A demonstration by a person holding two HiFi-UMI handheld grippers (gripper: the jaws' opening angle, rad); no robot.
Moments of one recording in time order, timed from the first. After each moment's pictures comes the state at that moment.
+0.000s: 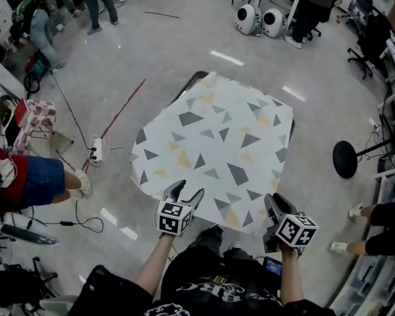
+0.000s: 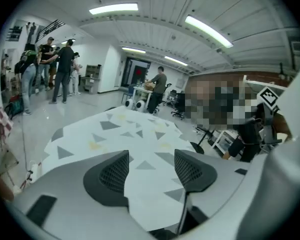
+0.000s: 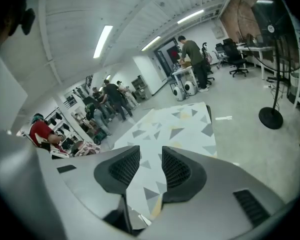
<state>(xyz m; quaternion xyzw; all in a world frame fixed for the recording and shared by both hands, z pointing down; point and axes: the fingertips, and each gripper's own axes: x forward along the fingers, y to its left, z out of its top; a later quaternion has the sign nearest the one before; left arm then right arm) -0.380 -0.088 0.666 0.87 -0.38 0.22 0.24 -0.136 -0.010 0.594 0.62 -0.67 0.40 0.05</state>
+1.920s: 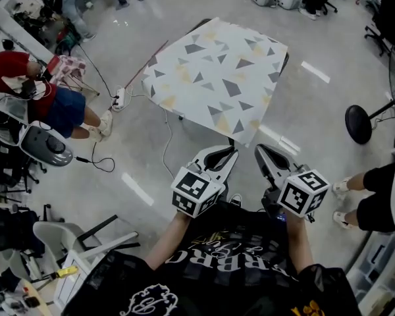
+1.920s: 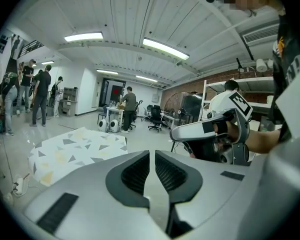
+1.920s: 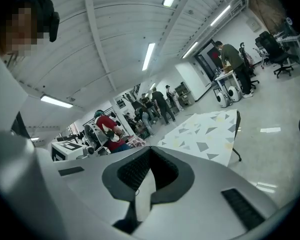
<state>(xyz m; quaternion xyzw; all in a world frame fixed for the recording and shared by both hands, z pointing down) -0.213 0.266 0.506 0.93 -0.30 0.14 0.14 -0.159 0.268 0.487 0.43 -0.84 0.33 -0.01</state>
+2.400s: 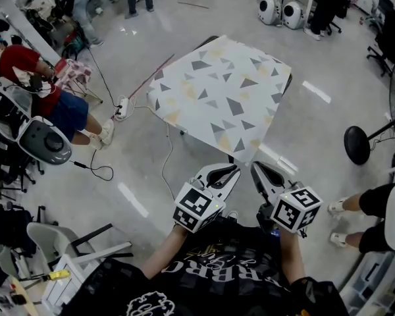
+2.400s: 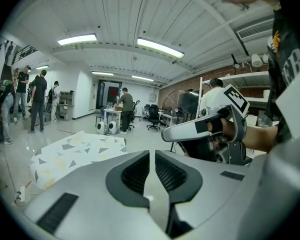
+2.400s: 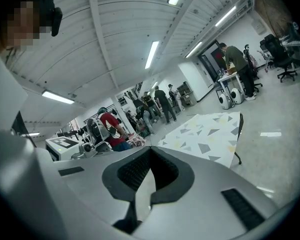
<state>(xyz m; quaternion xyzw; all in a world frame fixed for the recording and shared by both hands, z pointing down) -0.215 0.278 0.505 0.94 -0.29 0.16 0.12 -0.176 0.271 0.488 0.42 -0.85 0.32 0.01</state>
